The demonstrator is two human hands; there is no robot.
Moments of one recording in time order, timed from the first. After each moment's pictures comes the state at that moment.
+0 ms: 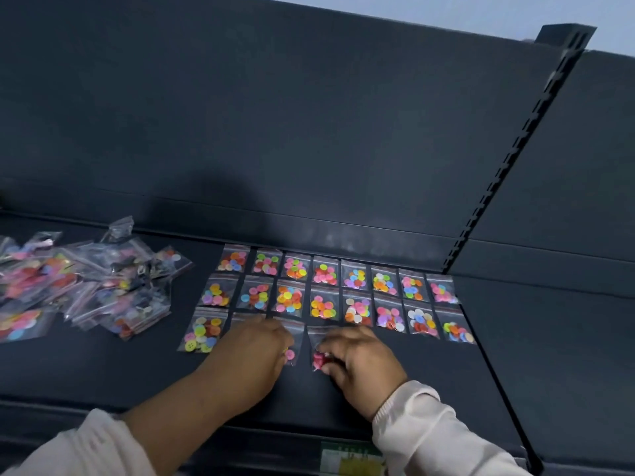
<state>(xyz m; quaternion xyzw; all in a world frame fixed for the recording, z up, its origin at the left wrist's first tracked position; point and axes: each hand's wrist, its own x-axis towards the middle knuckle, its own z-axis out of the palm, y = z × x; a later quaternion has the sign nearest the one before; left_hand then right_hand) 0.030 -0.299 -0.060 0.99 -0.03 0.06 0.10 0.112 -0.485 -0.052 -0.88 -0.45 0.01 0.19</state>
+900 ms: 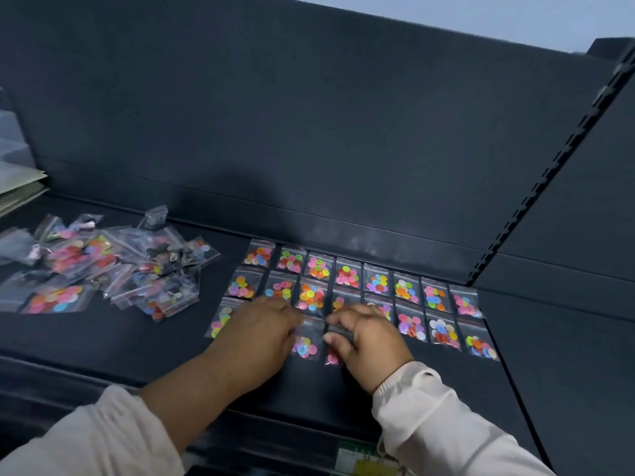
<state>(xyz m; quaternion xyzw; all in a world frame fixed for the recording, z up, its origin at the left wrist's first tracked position) 0.024 -0.283 -0.050 0.98 0.01 0.14 0.12 0.115 -0.455 -0.029 -0.88 -0.43 0.00 0.22</state>
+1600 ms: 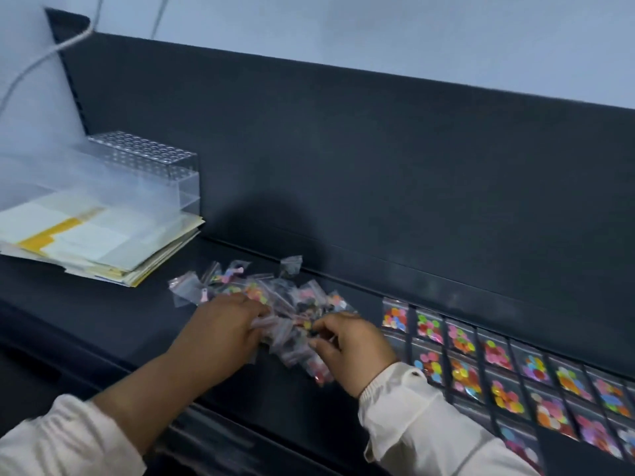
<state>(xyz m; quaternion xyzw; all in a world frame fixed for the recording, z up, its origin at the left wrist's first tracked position) -0.100 -0.046 -0.005 0.97 0.20 0.13 0.05 0.033 -0.215 0.004 -0.83 -0.49 0.05 0.25</state>
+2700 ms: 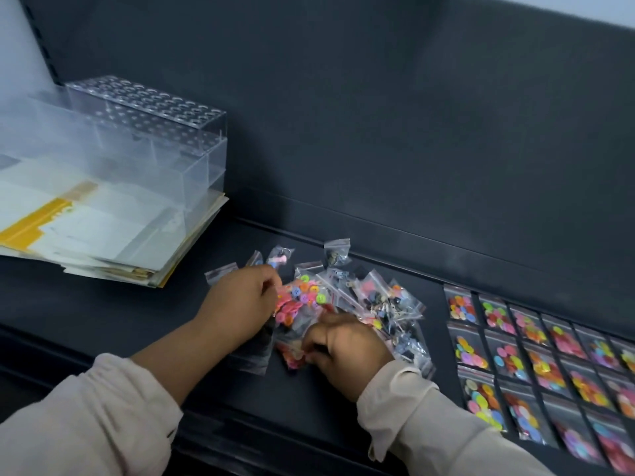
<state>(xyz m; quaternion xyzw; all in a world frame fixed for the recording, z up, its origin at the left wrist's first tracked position) -0.093 0.067 -0.032 0.91 0.26 0.15 0.30 -0.008 -0.100 -0.039 -0.82 -0.55 0.09 0.13</state>
